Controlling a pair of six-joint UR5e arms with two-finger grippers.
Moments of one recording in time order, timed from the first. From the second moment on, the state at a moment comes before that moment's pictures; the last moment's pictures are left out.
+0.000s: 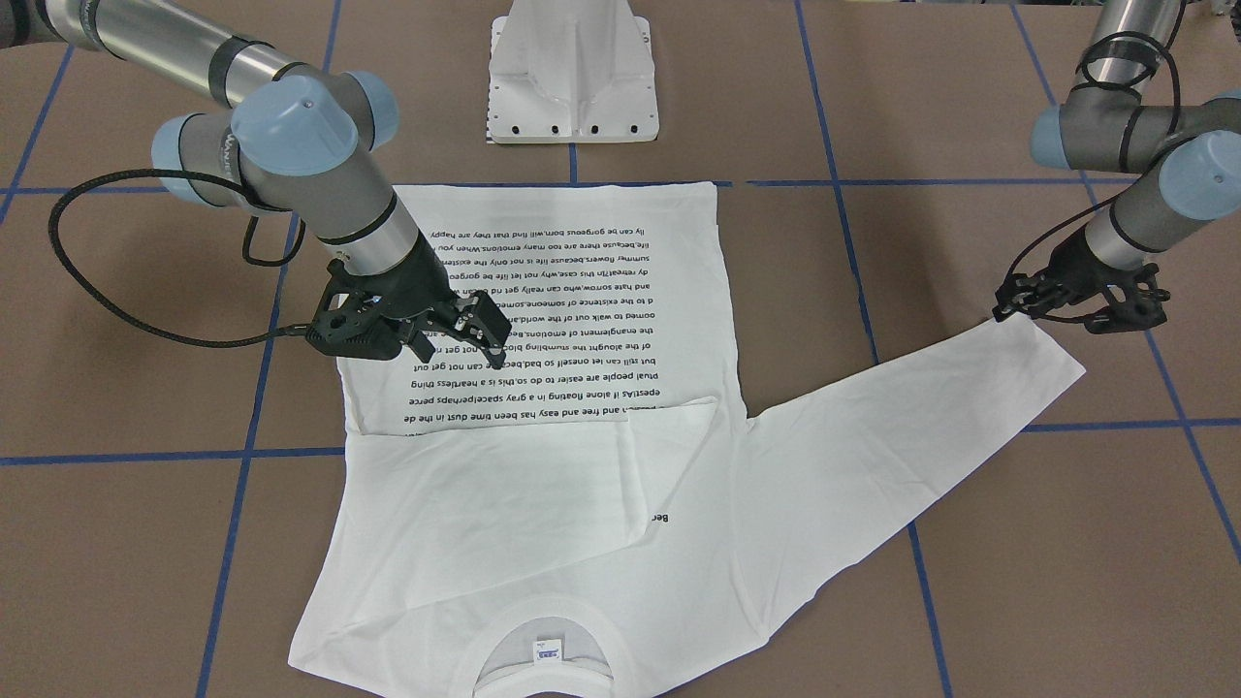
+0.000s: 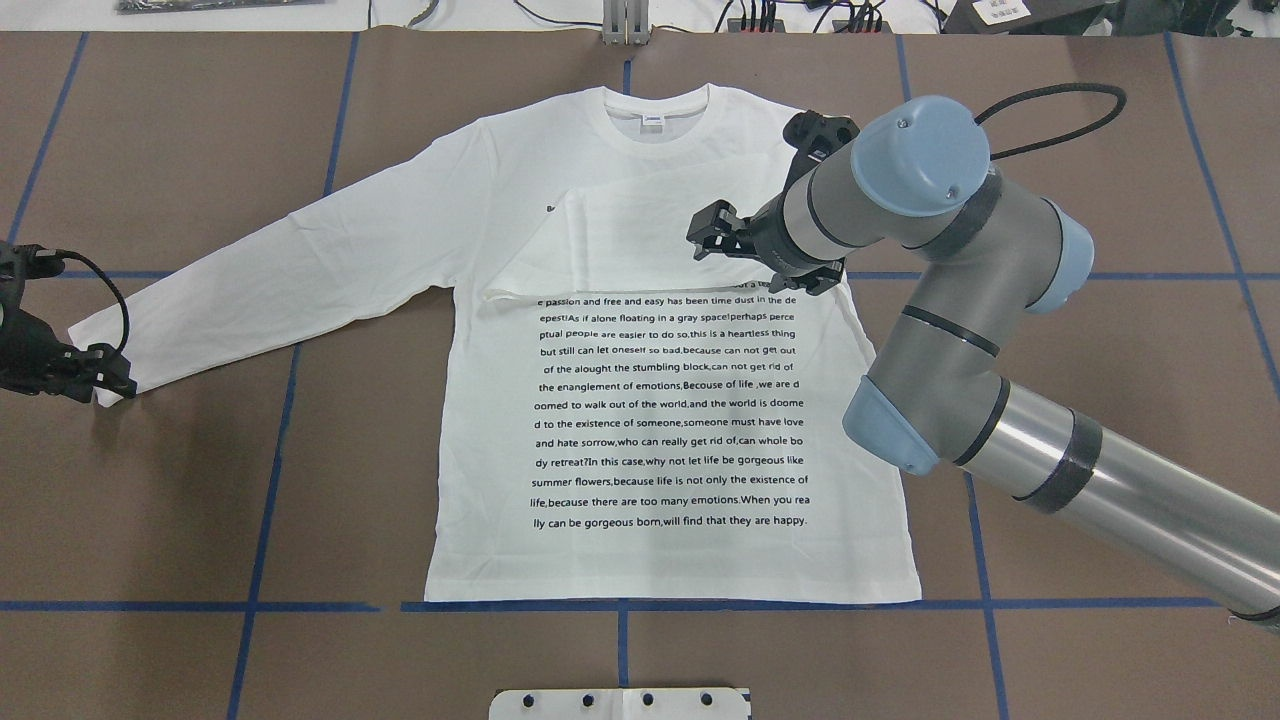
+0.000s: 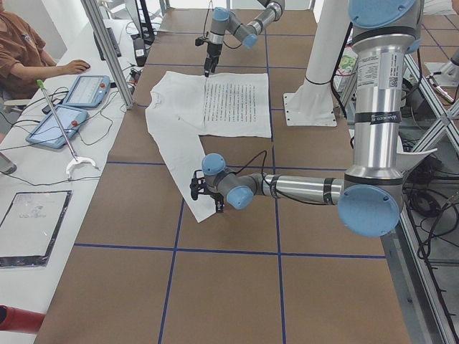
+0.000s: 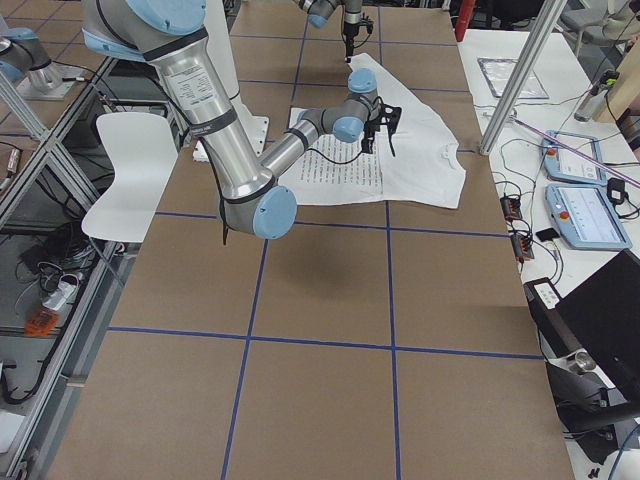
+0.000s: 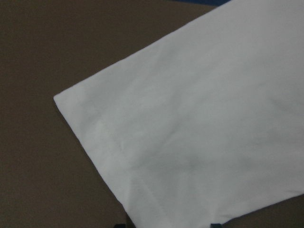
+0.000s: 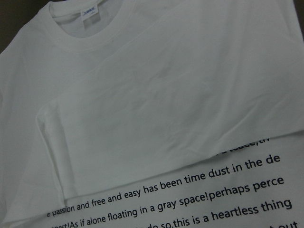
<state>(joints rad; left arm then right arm) -0.96 -1.54 -1.54 -2.21 -2.24 -0.90 0.70 -1.00 1.63 -1.17 1.94 1.50</state>
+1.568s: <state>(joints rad) -0.95 -1.94 -1.70 -2.04 -2.22 -1.13 0.72 -1.03 1.64 -1.16 1.94 1.49</state>
